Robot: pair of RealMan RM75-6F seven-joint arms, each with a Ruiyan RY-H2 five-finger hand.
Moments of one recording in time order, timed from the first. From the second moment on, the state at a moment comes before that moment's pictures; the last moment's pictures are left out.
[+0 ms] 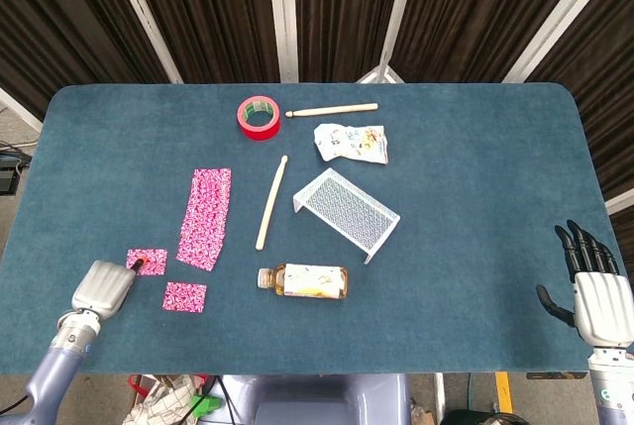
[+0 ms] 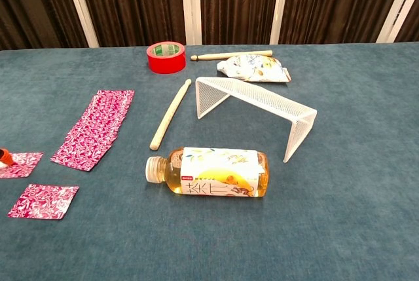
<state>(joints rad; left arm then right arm) -0.45 -1.29 0.13 -1.65 1.02 1.11 0.79 0.06 -1.17 0.10 -1.58 -1.49 1.54 -0.03</state>
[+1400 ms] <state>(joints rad) -0.11 -1.09 0.14 -1.63 1.67 1.66 0.08 0.07 -1.16 0.09 -1.58 -1.53 1.54 -0.04</state>
